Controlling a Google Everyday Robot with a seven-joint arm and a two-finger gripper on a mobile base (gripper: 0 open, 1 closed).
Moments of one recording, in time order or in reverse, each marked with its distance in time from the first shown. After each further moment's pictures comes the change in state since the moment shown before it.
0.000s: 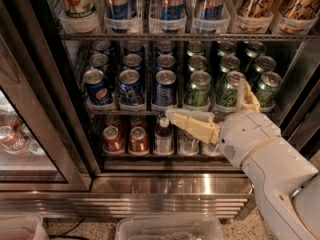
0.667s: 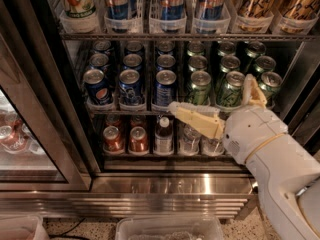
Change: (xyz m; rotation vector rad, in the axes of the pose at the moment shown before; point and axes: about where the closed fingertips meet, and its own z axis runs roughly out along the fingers) arm -0.012 -0.007 -0.002 0.030 -0.017 -0.006
